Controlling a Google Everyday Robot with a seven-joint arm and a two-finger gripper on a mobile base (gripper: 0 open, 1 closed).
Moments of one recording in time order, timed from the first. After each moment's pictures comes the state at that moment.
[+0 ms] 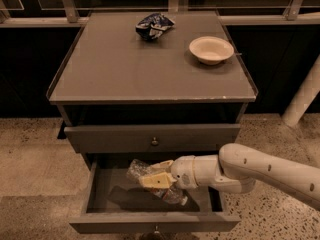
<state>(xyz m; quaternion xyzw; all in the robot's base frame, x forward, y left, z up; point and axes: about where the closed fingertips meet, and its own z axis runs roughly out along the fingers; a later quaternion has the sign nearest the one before) 0.466 0.015 0.619 -0.34 0.76 0.45 0.32</state>
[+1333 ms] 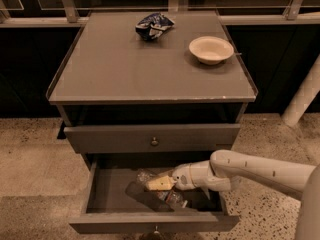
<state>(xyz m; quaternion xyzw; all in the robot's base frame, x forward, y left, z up) 0.506 -0.005 0.492 -0.28 0.81 0.46 0.24</state>
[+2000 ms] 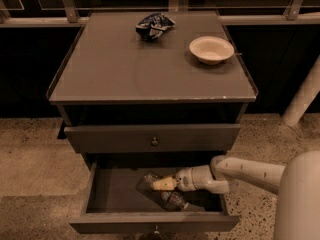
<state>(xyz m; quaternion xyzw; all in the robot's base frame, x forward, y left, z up) 0.531 -0.021 0.426 -0.23 0.83 0.46 0.22</state>
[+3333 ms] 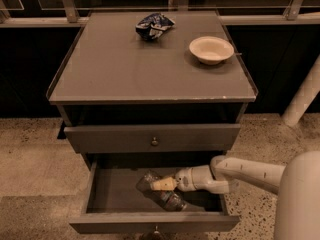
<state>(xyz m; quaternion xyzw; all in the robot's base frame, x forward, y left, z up) 0.532 -0.021 0.424 -0.22 0.83 0.46 0.22</state>
